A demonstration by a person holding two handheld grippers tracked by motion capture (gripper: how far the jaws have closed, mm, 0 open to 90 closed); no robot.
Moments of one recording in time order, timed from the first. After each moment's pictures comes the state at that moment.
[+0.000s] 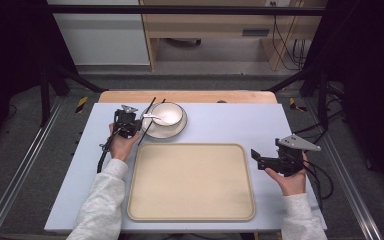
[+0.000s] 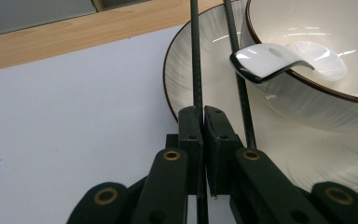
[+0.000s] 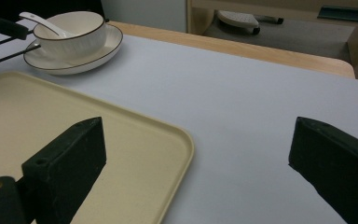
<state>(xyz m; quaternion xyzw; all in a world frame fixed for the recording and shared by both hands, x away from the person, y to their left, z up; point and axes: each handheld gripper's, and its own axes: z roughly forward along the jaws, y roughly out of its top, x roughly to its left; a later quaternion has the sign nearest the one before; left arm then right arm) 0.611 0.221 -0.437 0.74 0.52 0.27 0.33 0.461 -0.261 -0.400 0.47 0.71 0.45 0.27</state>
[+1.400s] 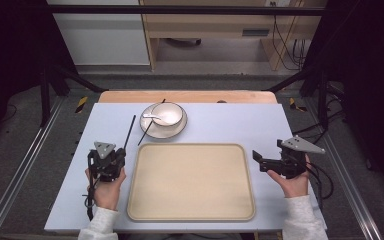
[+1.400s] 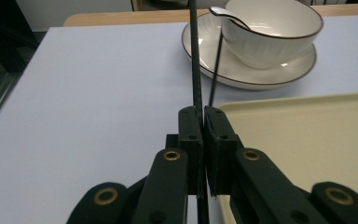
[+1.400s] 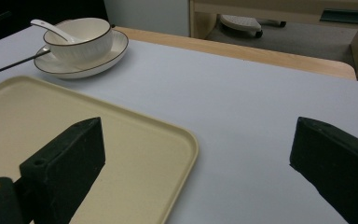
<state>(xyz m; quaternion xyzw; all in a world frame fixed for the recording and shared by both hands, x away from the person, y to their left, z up) 0.445 0.222 -0.418 0.66 0.57 0.32 0.38 0.453 -0.263 -0.396 0.47 0.70 0.46 0.27</state>
